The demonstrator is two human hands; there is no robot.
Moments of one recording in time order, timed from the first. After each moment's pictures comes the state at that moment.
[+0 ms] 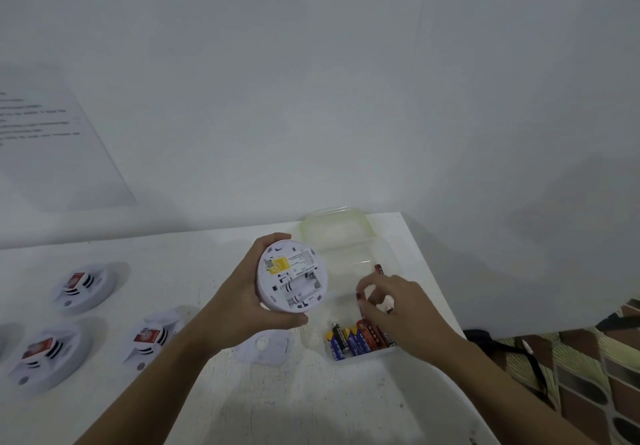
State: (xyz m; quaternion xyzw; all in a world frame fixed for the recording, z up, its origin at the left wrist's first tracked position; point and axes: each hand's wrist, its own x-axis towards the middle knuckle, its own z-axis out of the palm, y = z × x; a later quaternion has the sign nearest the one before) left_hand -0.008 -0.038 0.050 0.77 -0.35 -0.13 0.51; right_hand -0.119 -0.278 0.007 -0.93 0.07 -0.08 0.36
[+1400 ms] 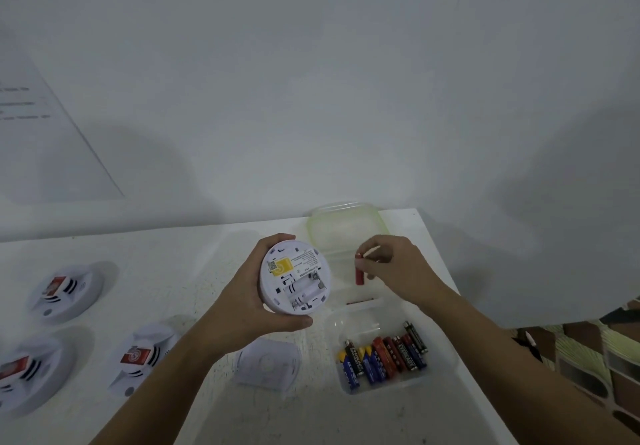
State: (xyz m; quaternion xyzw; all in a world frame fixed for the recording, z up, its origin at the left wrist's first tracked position) left_hand 0.039 -0.049 0.025 0.78 -0.32 -0.14 0.52; right_hand -0.018 -0.304 0.010 -0.84 0.17 -0.05 0.51
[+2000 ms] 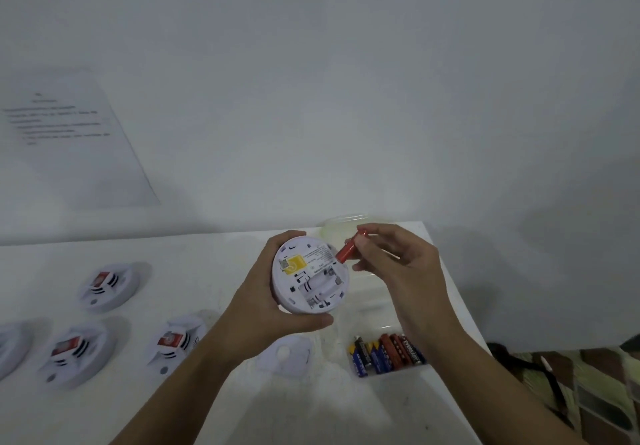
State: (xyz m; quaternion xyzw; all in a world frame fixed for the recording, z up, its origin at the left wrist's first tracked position) left_hand -0.009 -0.032 0.063 0.74 -0.31 -0.11 0.58; right_hand -0.082 -0.224 0.085 -0.66 0.09 -0.25 0.71
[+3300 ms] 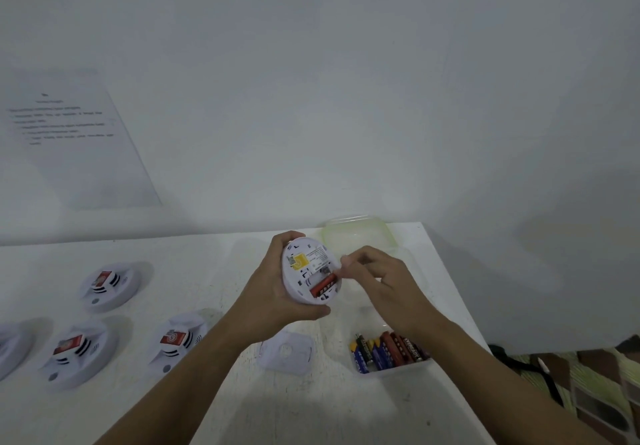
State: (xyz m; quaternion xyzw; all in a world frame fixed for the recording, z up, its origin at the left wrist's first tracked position) left_hand 0.010 -0.039 0.048 0.77 -0.30 -0.11 0.55; right_hand -0.070 -0.231 0.049 -0.83 0.03 -0.11 0.55
